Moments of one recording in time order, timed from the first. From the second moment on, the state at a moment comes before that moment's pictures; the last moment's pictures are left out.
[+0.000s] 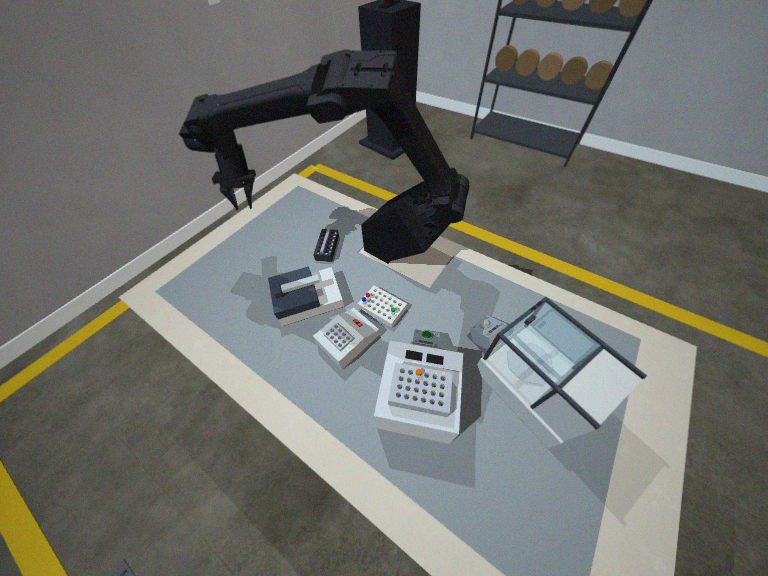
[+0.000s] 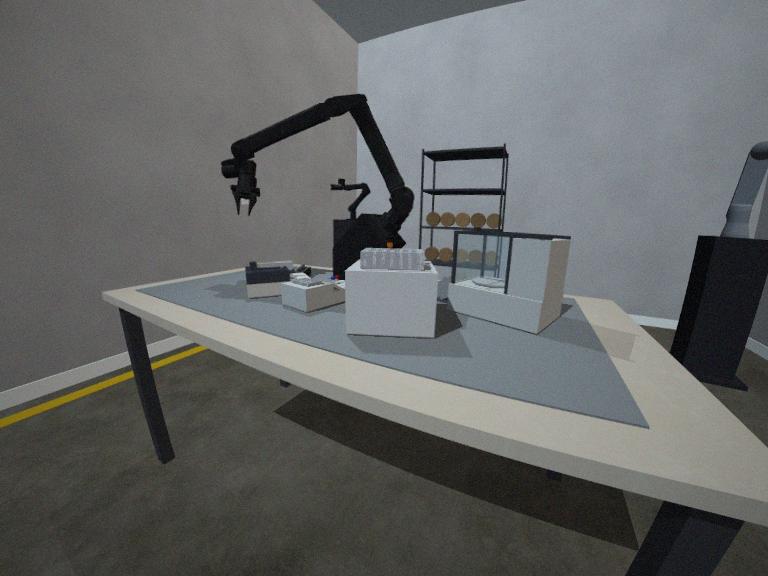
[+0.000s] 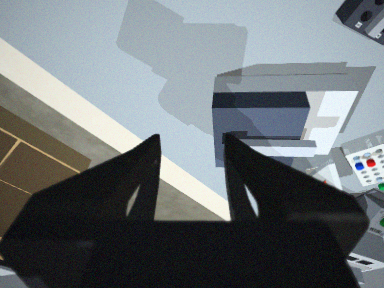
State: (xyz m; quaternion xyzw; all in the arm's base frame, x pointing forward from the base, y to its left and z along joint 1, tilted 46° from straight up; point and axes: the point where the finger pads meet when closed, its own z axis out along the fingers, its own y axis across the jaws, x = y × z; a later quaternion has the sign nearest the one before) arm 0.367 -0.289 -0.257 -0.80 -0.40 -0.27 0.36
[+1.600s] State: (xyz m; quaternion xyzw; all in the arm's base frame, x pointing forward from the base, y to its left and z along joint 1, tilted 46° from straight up) arm 0.311 -0.168 -0.077 -0.67 -0.58 -0.33 0.32
